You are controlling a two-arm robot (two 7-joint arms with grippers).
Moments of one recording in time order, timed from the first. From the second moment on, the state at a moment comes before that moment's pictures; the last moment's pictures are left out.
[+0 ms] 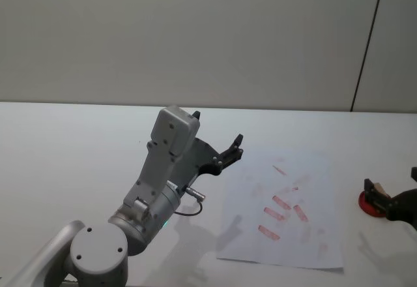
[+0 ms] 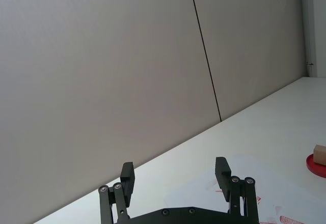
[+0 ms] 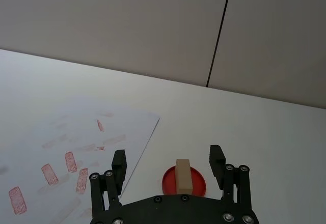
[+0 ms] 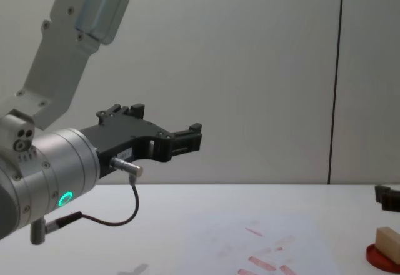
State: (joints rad) left arm -0.24 0.38 0.45 -1.63 -0.20 0.01 -0.01; right arm -0.02 0.37 -0.19 -1.75 0.25 0.24 0.03
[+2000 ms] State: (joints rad) left arm -0.24 0.38 0.45 -1.63 -0.20 0.01 -0.01; right arm 0.18 0.28 -0.17 -1.55 0.31 0.53 -0.01
